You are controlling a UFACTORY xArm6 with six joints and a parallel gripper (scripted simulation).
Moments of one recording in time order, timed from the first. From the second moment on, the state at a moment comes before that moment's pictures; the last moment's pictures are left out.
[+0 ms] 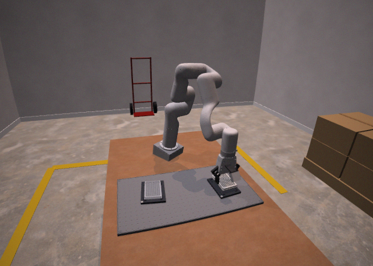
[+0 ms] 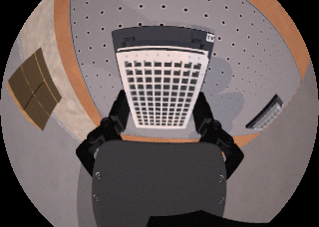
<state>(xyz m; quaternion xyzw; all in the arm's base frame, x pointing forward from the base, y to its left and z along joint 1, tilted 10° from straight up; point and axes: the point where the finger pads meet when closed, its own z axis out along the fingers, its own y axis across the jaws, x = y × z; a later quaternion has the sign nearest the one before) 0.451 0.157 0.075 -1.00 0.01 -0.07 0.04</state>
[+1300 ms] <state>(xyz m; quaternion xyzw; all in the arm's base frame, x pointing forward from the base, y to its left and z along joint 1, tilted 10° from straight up) 0.444 0.153 0.122 -1.00 0.01 -0.07 0.04</state>
